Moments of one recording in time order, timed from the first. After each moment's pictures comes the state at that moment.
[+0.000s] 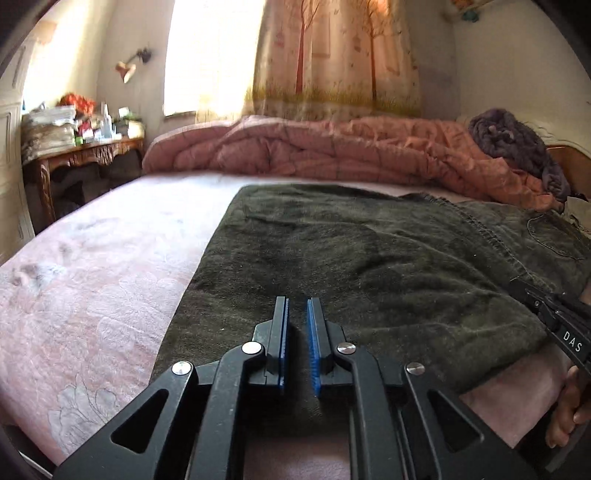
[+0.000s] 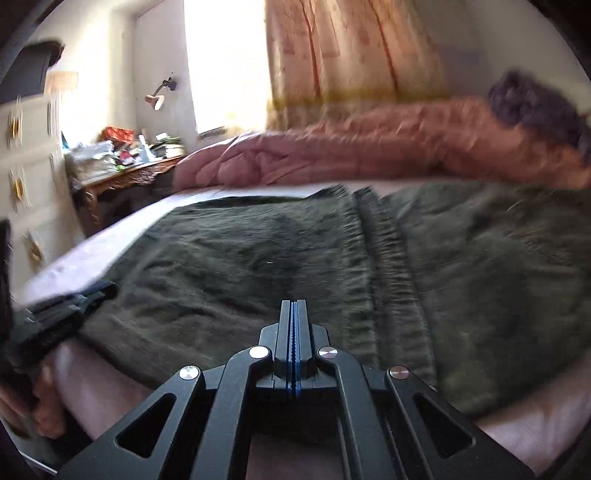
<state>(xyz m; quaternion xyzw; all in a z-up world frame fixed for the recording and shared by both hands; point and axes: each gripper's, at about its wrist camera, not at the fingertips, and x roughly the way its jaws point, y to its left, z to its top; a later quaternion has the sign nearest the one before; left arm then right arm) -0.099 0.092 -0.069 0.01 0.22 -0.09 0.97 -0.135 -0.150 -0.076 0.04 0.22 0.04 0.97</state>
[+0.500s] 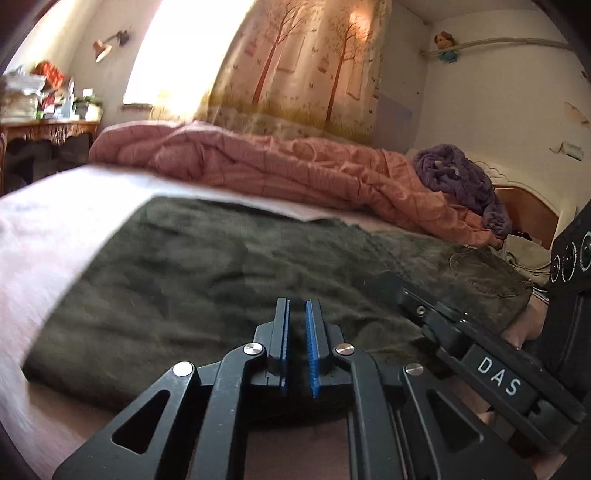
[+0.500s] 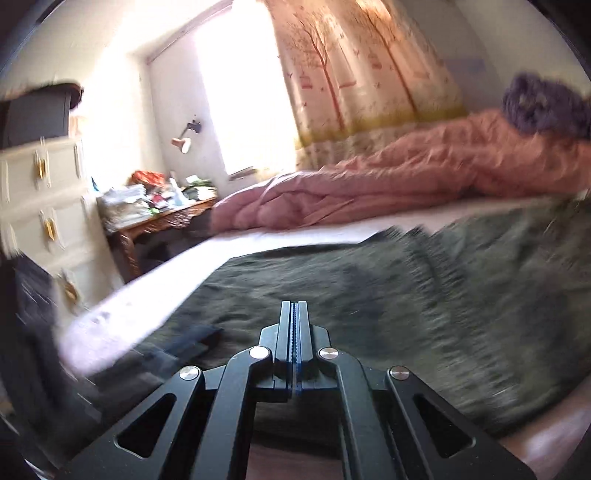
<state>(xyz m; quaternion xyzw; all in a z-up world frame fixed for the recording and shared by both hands) -0.103 0.047 -0.061 -0.08 0.22 -0.21 0.95 -0.138 -0.122 -0.046 0.13 0.16 0.13 0.97</state>
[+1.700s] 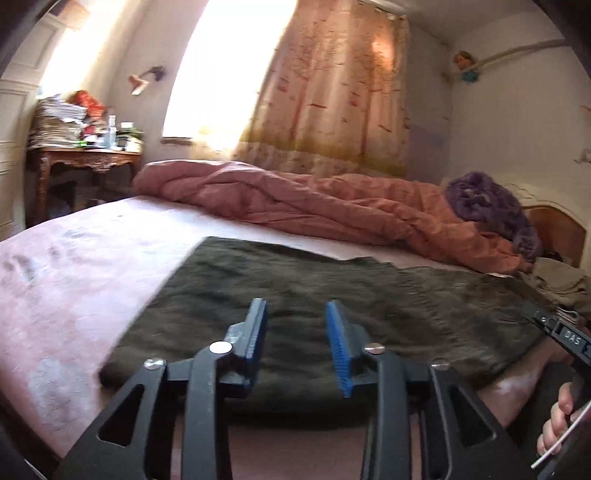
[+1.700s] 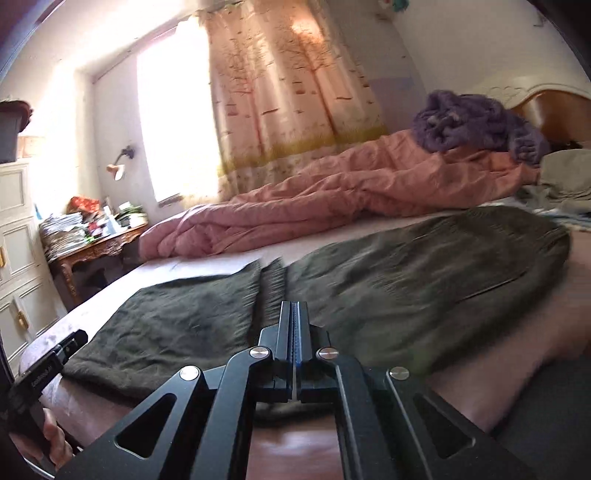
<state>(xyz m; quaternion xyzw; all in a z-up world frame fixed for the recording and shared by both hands) -0.134 0.050 -0.029 -0.07 0.16 -0.14 0.98 -0.203 -0.247 -0.030 0.14 0.14 -0.04 0.98</state>
